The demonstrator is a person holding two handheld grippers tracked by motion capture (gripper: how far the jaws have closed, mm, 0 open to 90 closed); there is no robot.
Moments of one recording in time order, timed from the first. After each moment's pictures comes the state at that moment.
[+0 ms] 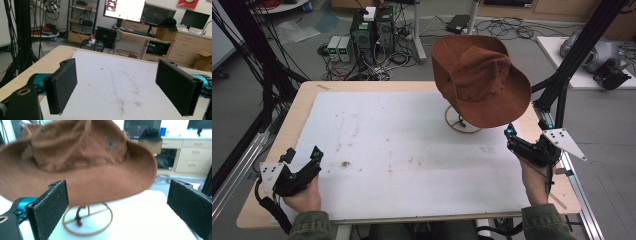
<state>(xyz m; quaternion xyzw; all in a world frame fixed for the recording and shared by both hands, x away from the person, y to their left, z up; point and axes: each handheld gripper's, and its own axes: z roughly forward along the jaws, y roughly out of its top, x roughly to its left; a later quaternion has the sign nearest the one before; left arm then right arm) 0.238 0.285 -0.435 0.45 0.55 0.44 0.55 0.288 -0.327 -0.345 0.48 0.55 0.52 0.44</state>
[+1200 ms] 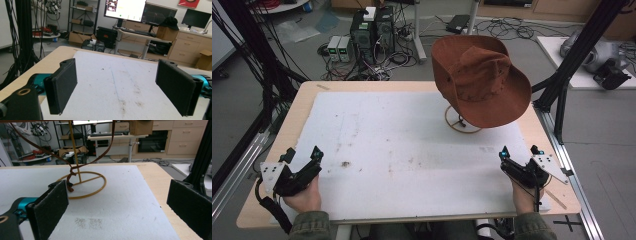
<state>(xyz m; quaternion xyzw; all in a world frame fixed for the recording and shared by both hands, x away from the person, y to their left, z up) 0.239 0.284 -0.435 0.46 0.55 0.44 0.55 0.269 -0.331 -0.424 0.53 0.54 0.49 0.42</state>
